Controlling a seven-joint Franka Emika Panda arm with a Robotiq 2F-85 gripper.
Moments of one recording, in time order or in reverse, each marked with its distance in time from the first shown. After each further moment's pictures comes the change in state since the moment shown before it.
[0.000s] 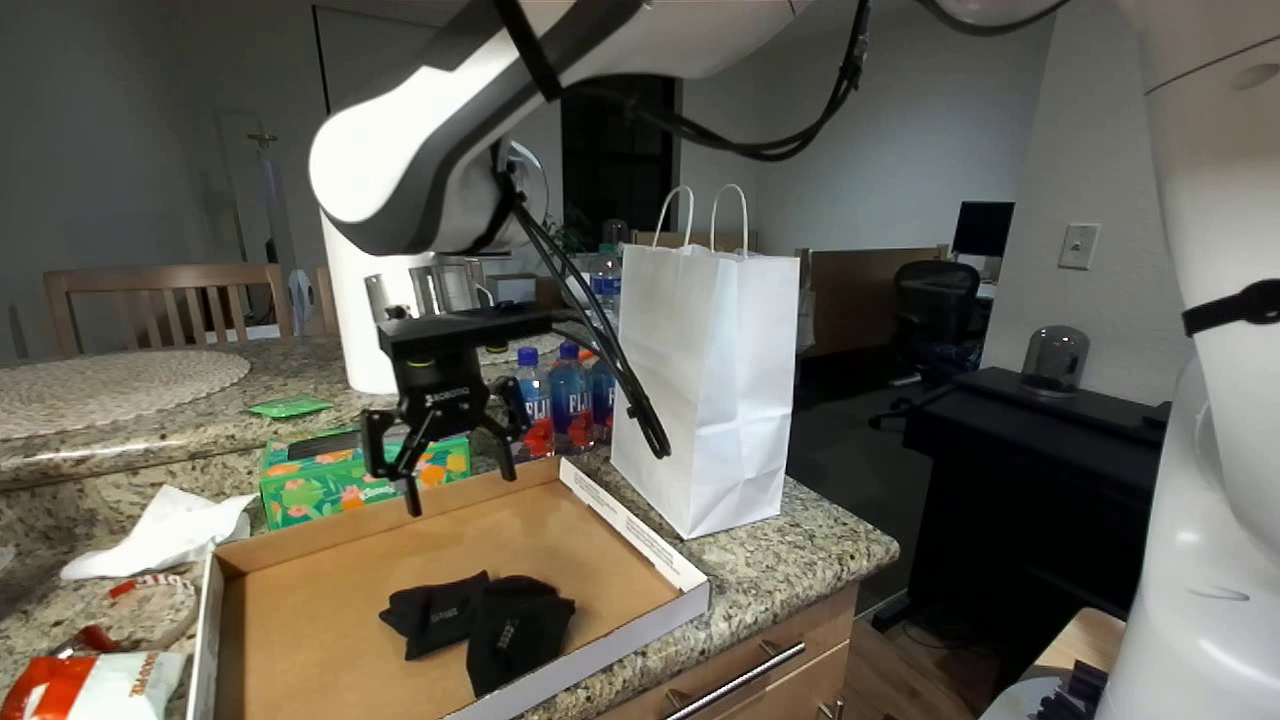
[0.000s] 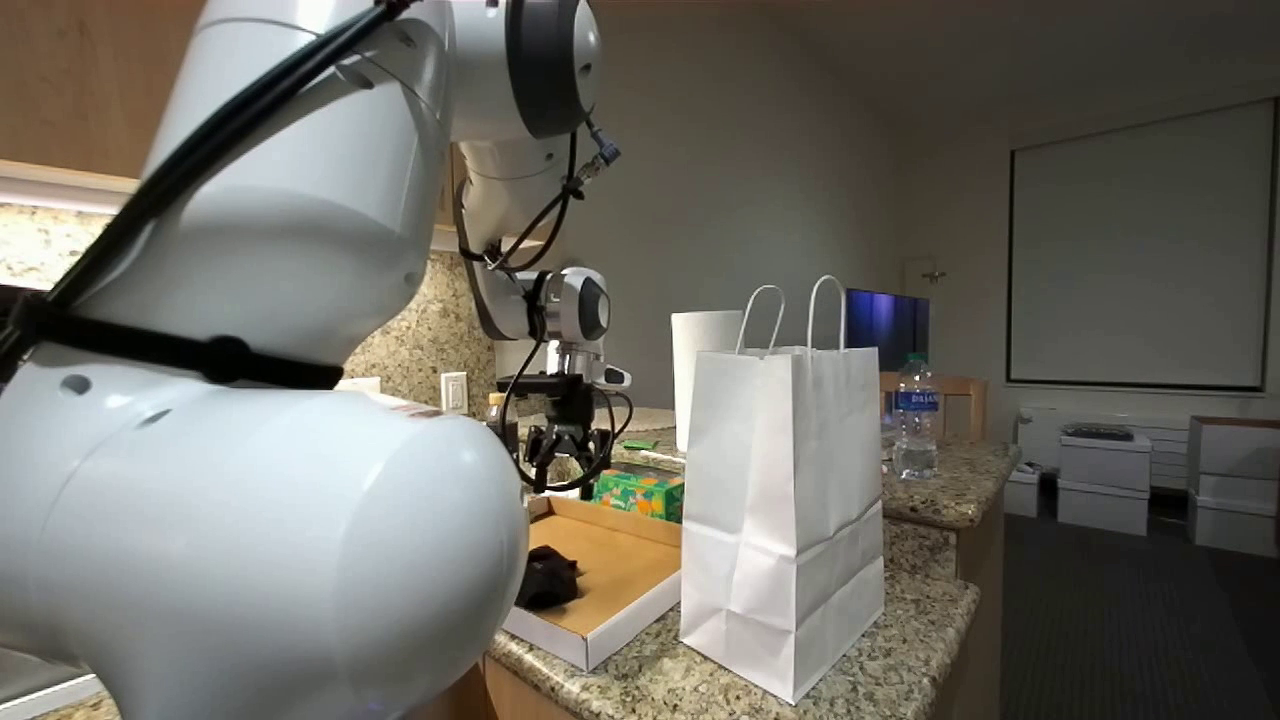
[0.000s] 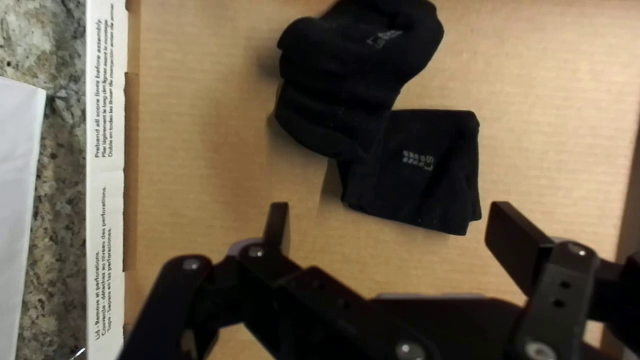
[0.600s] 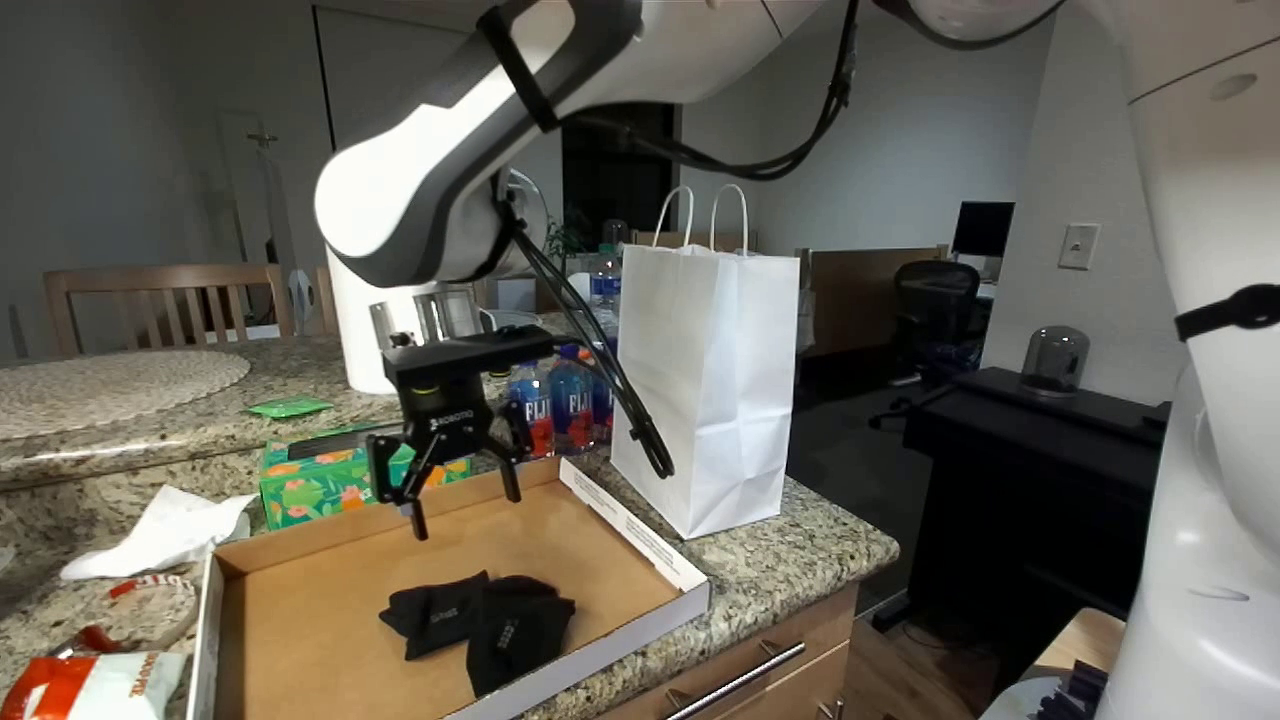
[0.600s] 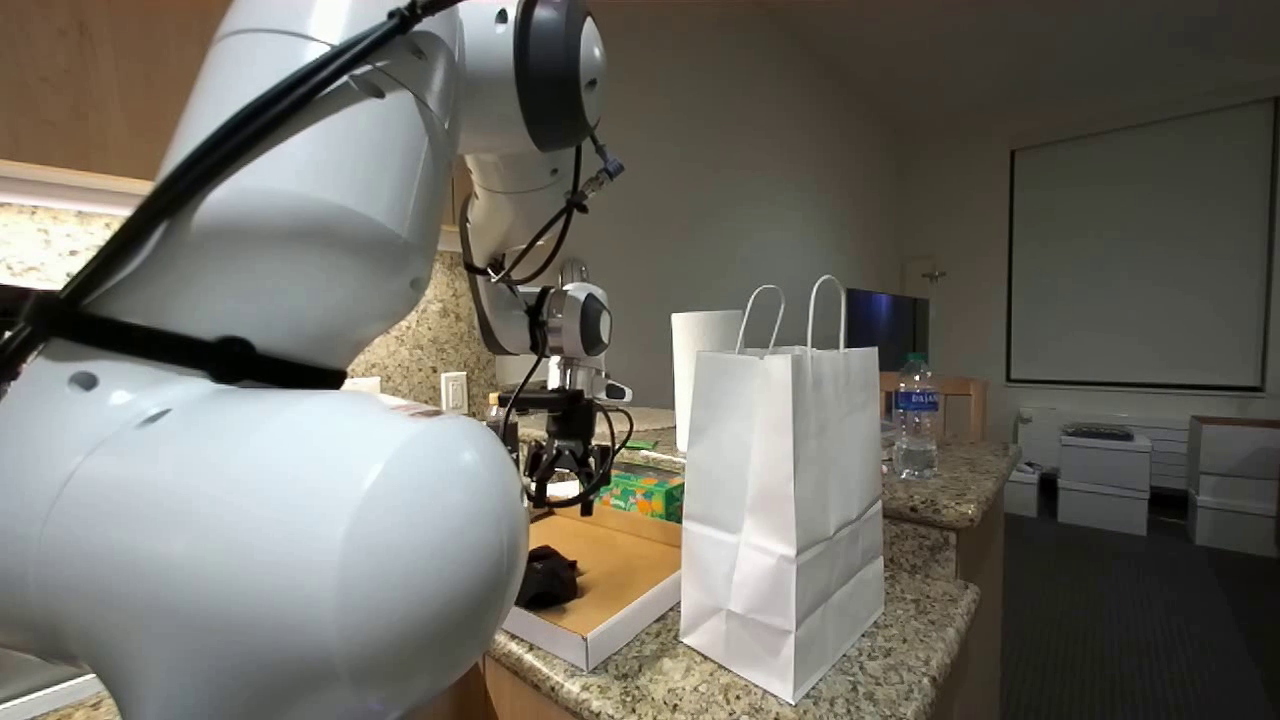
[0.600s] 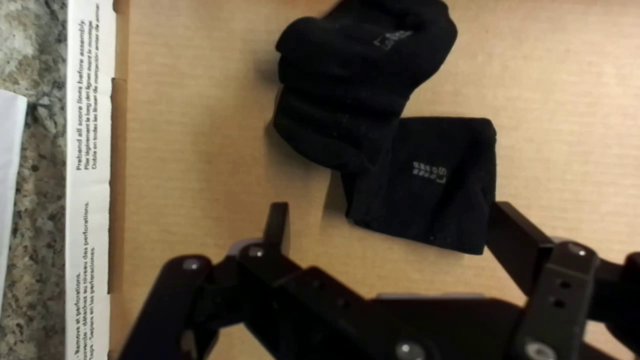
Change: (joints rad) arm 0.001 0.036 -0.003 -0.010 0.000 0.022 0.000
